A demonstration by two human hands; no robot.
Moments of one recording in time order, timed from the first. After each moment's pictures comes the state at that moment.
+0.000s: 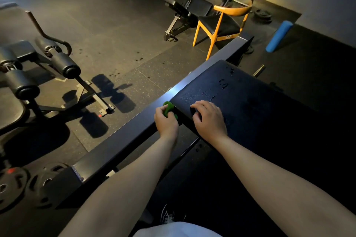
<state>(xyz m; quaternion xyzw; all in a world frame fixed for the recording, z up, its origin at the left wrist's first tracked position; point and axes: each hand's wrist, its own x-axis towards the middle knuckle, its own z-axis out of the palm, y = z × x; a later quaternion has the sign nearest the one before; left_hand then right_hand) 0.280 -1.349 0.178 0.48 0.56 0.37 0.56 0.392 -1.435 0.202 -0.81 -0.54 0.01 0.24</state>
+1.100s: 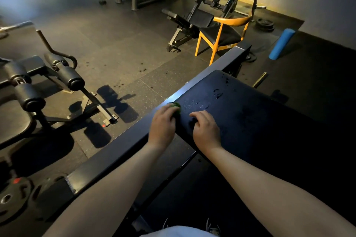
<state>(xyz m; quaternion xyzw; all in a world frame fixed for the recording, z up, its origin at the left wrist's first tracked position) 0.276 -1.332 0.200 0.84 0.37 0.30 0.27 0.395 -1.438 0.204 -0.81 -0.46 0.05 0.36</state>
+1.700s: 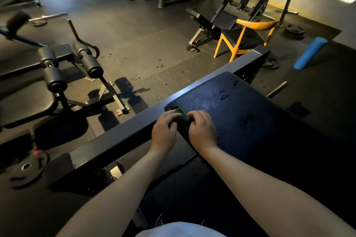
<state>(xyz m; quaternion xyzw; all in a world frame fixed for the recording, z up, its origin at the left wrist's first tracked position) 0.279 -1.389 0.197 0.72 0.46 0.37 0.35 0.402 -1.443 0.206 -0.78 -0.52 0.08 0.34</state>
